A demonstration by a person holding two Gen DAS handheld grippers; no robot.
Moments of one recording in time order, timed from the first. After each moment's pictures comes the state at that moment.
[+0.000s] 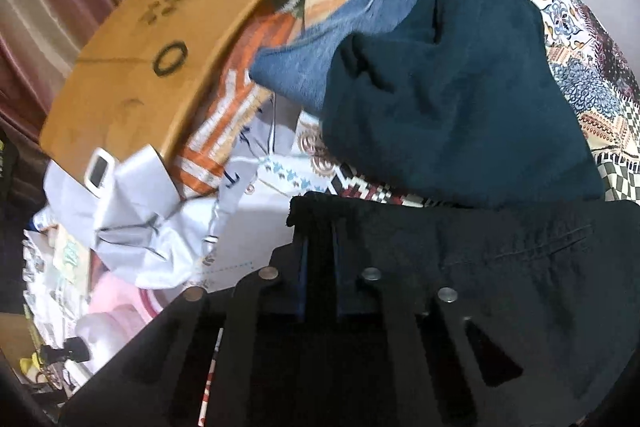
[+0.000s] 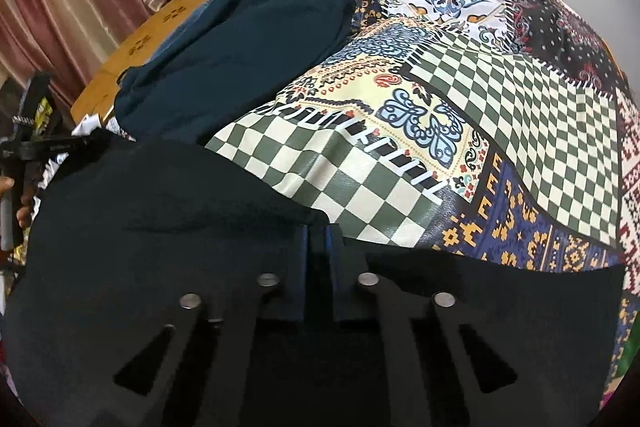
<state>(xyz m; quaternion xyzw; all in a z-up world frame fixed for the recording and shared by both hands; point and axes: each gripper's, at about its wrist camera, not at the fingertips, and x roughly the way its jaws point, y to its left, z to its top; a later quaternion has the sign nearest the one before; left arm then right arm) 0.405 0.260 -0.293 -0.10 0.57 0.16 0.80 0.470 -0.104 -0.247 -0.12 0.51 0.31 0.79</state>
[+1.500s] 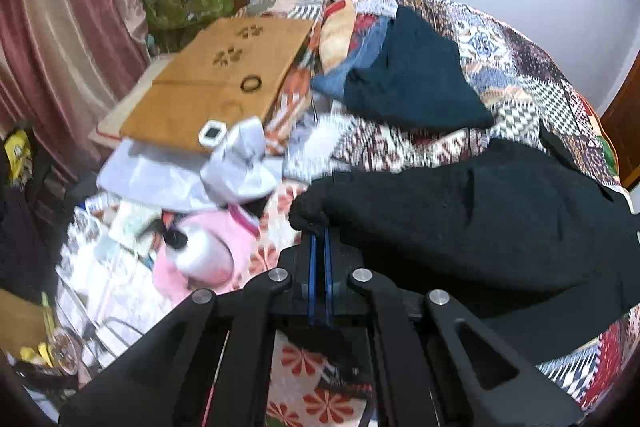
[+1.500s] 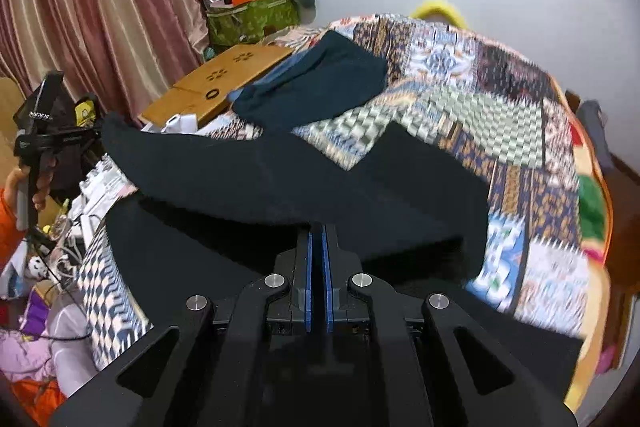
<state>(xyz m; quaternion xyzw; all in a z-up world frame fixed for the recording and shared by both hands) 0.171 0.238 -0.179 -0.08 0.47 0.13 0.87 0.248 -0.168 -0.163 -0.08 0.41 0.33 0.85</state>
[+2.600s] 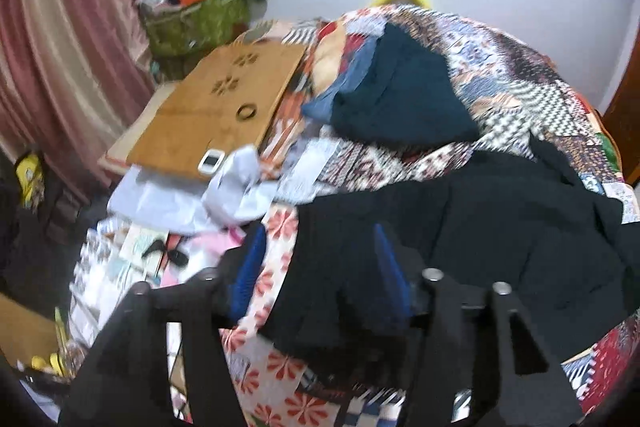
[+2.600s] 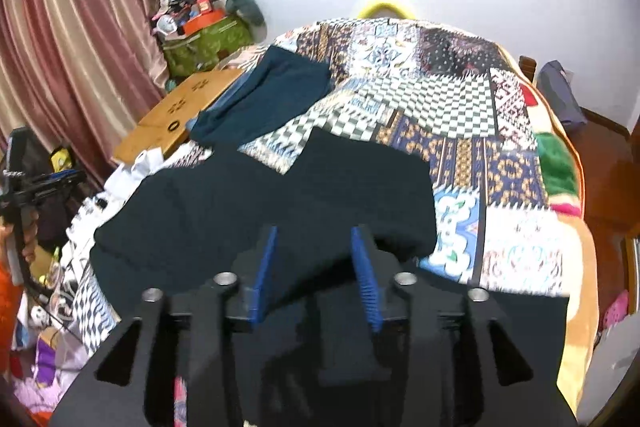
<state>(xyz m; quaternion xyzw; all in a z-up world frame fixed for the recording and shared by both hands) 0.186 0.198 -0.147 -0.03 0.43 0.14 0.89 0.274 -0.209 -0.147 -0.02 0.39 0.26 0.88</state>
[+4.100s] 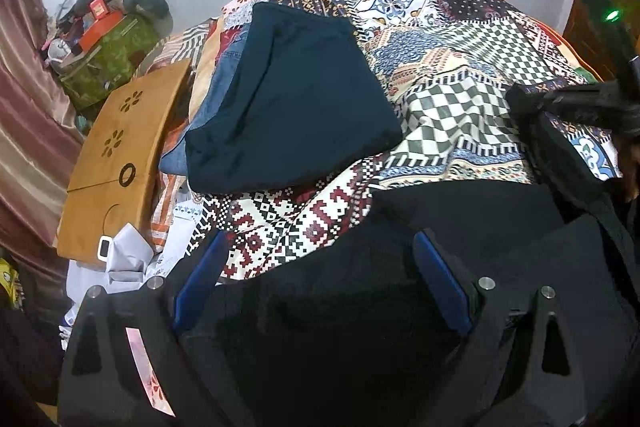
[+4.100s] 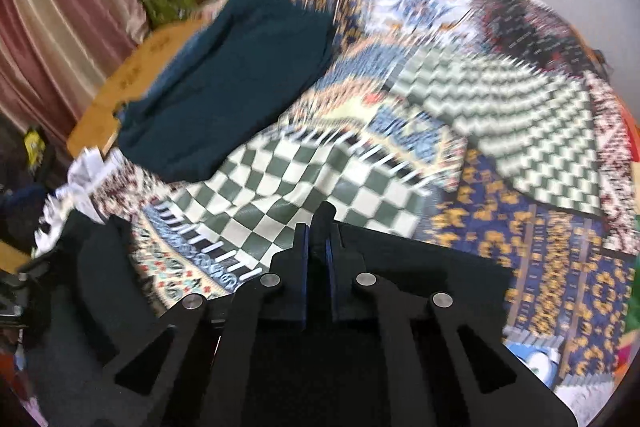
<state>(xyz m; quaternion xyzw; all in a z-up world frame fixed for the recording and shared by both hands) 0.338 0.091 -0.209 0.07 0.48 0.03 0.87 0.447 -0.131 -0.203 -0.05 0.48 0.27 0.83</state>
